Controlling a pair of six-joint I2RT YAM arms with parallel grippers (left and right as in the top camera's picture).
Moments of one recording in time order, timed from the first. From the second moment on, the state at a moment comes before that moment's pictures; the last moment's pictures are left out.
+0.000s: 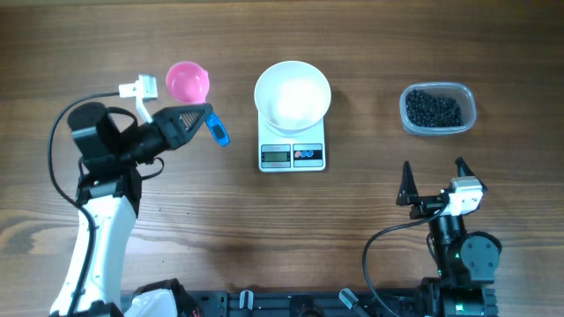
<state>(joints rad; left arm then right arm) 0.22 1.24 0.69 0.22 1.12 -0.74 -0.04 0.02 0.01 0.00 -0.10 -0.01</state>
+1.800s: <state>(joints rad) -0.38 1.21 0.69 0.95 0.52 -1.04 -0.02 1.07 0.60 0.74 -0.97 1.23</state>
